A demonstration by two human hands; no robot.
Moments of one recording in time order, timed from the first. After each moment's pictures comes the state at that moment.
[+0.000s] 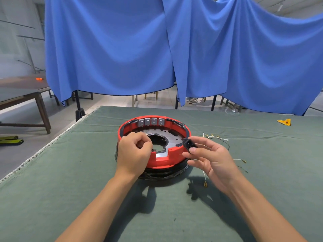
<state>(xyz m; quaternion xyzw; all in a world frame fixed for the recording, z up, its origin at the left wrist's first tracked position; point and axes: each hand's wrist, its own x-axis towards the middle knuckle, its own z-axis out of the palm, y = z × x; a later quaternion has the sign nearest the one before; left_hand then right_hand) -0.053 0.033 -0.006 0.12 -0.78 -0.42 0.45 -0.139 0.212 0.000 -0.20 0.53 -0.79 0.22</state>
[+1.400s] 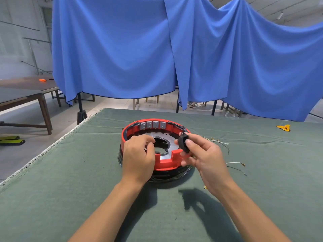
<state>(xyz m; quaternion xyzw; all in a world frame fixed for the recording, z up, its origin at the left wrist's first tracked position) -0.053 0.038 -0.019 0.14 -0.81 -0.34 0.47 -0.107 0.191 0.016 -0.26 0.58 -0.76 0.12</state>
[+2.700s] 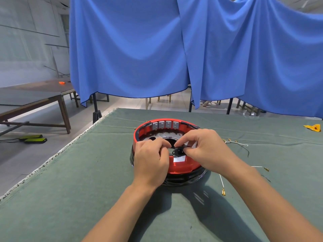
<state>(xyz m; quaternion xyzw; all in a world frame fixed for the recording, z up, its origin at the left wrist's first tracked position) -0.058 0.034 -0.027 0.16 -0.83 -0.29 0.45 -0.132 0.166 0.041 -0.48 0.81 -0.33 -0.06</state>
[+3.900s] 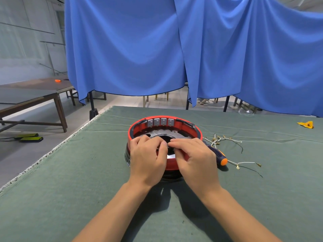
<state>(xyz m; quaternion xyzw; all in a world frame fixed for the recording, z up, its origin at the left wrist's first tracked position) -0.057 0.040 -0.026 0.13 -0.85 -0.23 0.45 -0.109 0.162 -0.013 -0.44 0.72 -0.41 -0.33</state>
